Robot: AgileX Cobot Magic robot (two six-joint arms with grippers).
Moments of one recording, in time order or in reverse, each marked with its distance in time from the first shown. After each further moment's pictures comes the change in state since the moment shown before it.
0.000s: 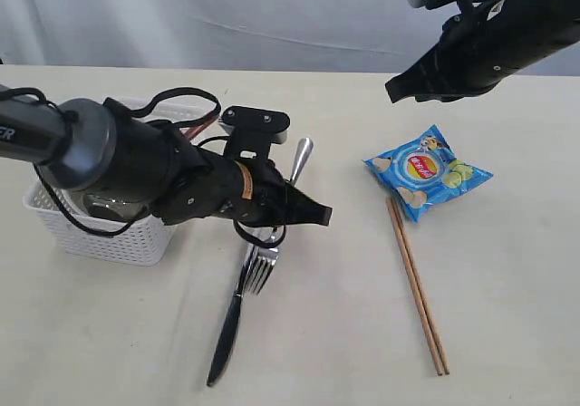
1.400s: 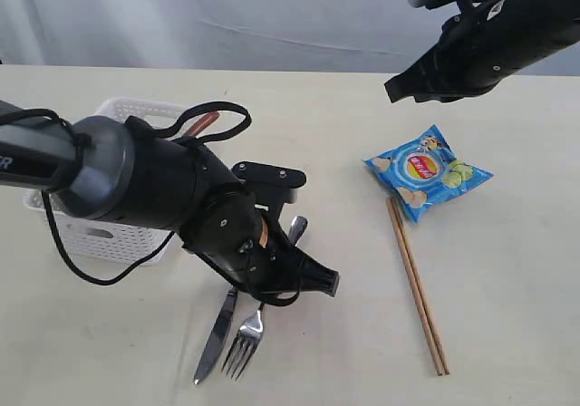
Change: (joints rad) left arm -0.135 -0.042 0.000 -0.183 0.403 0.014; right arm 0.000 0.000 0.000 0.009 0.002 0.000
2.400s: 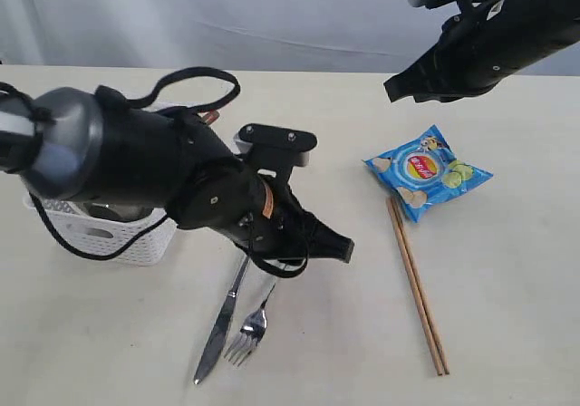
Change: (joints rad) left arm 0.000 -0.085 -0.021 0.084 -0.047 -0.015; right arm 0.000 0.000 0.000 0.006 0.000 0.002
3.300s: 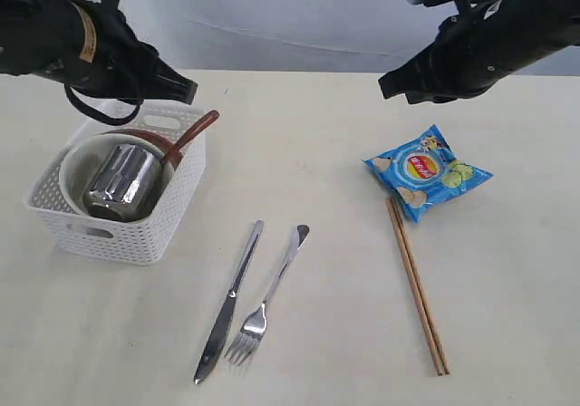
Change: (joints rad) left arm 0.324 -0.329 -0.002 0.537 0.163 -0.103; right arm 0.000 0.006 0.000 0.057 0.004 0.002
